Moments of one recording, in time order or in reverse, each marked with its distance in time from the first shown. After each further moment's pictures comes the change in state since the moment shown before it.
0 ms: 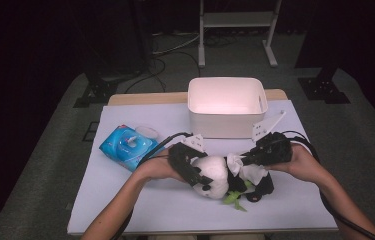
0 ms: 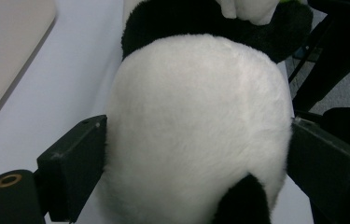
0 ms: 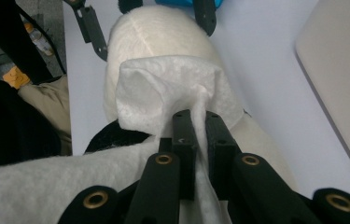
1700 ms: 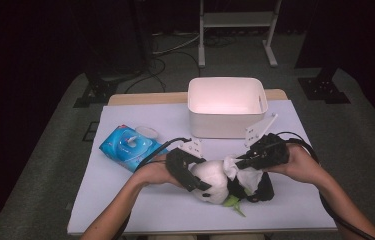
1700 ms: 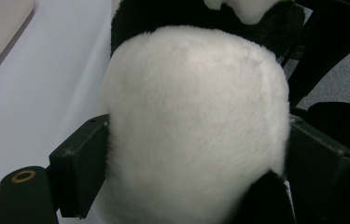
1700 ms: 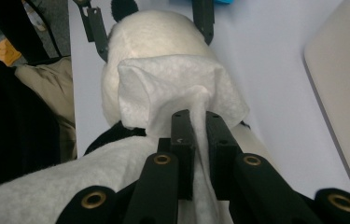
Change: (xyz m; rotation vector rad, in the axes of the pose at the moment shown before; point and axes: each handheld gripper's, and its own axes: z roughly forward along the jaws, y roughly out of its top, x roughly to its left) left arm -0.008 -0.010 0.000 -0.008 -0.034 0.005; right arm 0.015 0.016 -0.001 0.065 -0.021 -0.069
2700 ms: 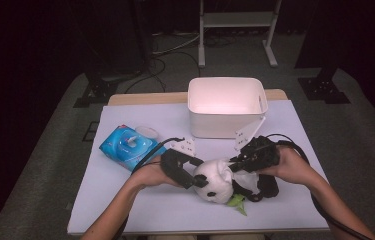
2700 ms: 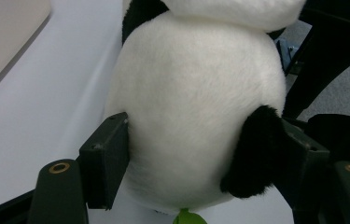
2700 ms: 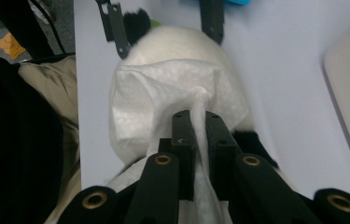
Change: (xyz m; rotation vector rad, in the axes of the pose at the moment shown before) left arm 0.000 -0.010 -0.007 -0.052 0.021 -0.028; right arm 0.007 0.018 0.023 0.032 0.029 -0.036
